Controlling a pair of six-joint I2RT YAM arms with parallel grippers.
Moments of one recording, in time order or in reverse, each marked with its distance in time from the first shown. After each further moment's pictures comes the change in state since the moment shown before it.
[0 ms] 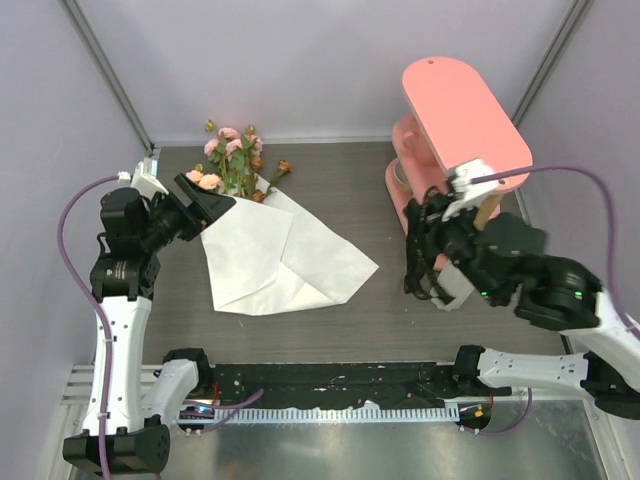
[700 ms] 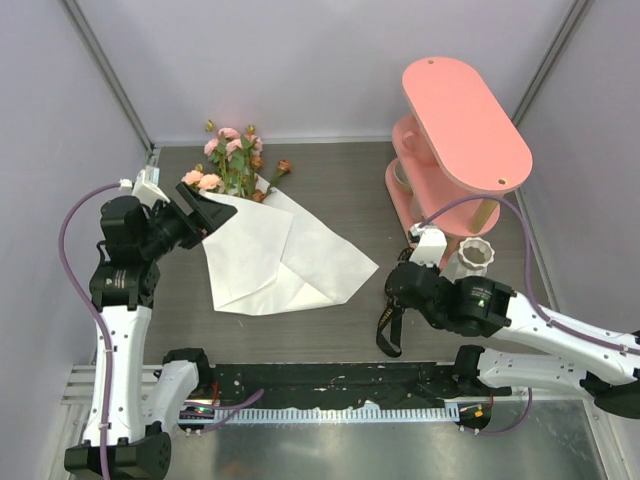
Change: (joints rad) left arm 0.000 -0.046 -0.029 -0.029 0.011 0.011; right arm 0.000 0.015 -0.500 -0.225 0.007 0.686
